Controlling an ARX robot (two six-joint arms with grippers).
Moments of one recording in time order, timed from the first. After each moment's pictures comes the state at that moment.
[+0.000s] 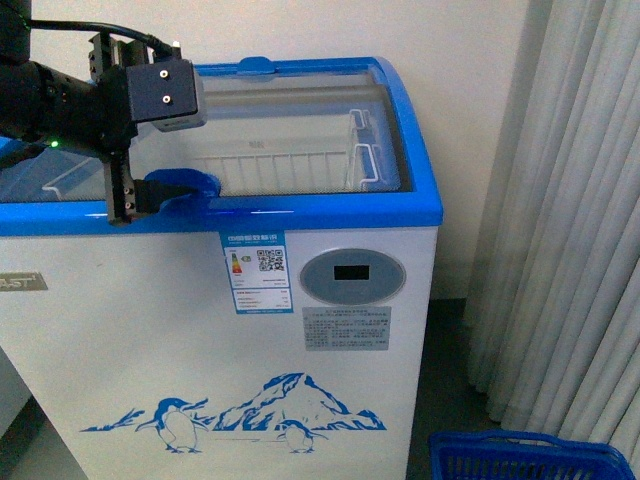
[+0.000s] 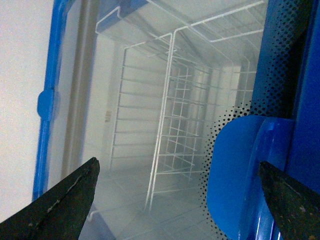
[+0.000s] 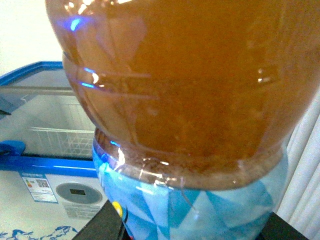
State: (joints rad) left arm -0.06 2.08 1.54 0.06 0.45 1.43; right arm 0.01 0.54 0.60 -0.01 0.00 0.00
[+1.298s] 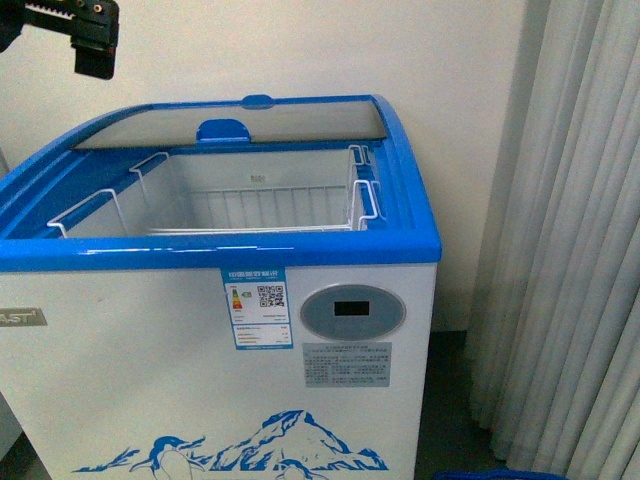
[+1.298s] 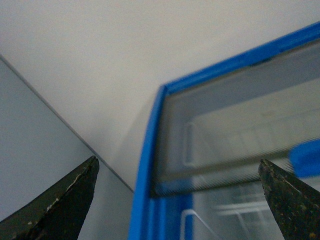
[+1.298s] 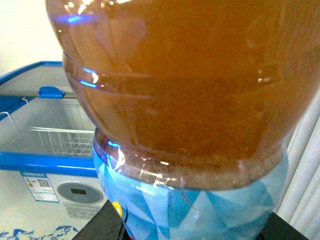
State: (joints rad) left arm -0.06 1.85 1.49 0.22 -0.09 0.25; right arm 0.01 0.53 0.60 -0.01 -0.01 0.00
